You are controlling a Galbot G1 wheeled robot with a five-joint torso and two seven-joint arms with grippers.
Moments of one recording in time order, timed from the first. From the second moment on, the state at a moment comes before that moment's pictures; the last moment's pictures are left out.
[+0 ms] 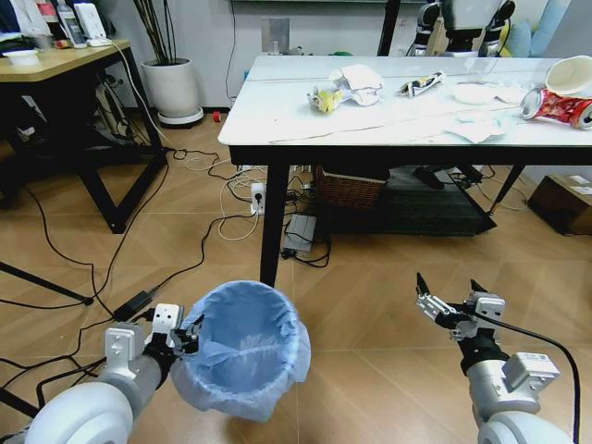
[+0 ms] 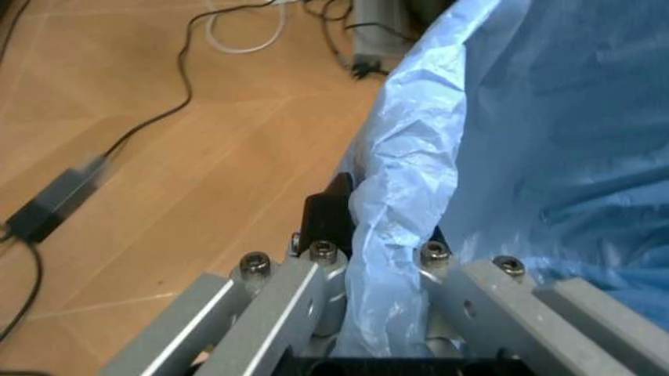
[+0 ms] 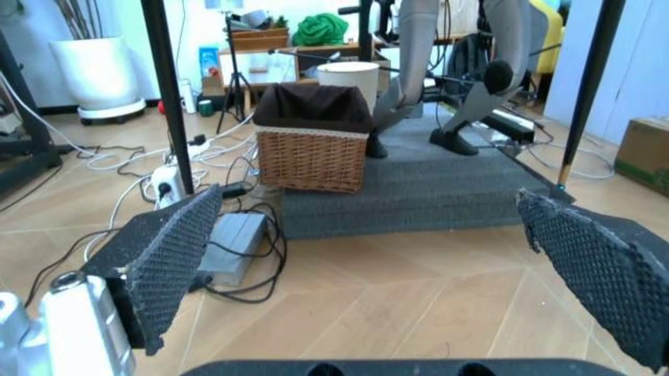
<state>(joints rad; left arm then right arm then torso) 1.59 -0.86 -0.53 -2.50 -0.91 0.74 -0.48 -1.71 1.61 0.76 2.42 0.14 -0.28 -0.07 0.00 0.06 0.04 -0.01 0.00</state>
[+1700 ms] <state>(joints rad) 1.57 -0.80 -0.53 -2.50 -1.06 0.74 -0.52 -1.73 1.61 0.76 2.42 0.11 -0.28 -0.08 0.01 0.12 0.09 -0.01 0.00</state>
